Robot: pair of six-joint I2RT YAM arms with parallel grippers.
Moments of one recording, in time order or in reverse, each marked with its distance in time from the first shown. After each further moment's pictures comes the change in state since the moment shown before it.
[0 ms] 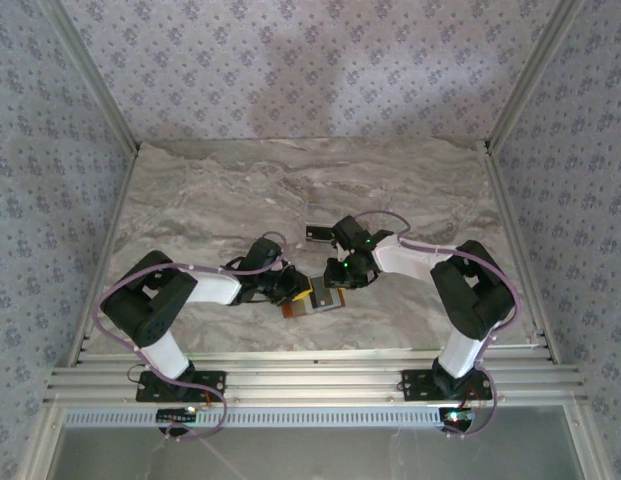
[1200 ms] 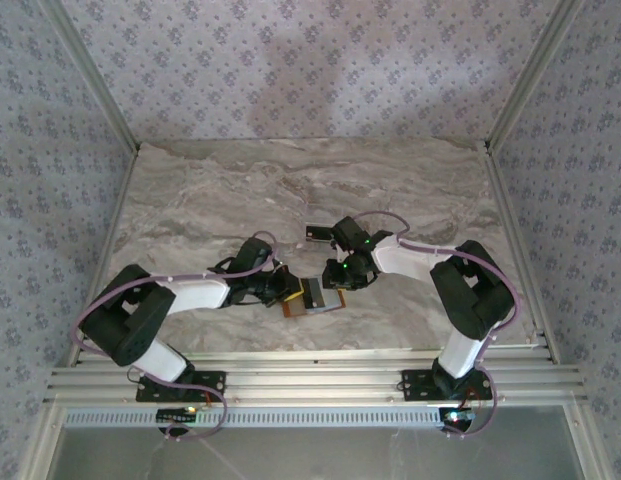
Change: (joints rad) left arm 0.033 -0.143 -0.035 -0.140 -0.016 0.083; right arm 0.006 0.000 0.000 -0.005 0.005 0.001
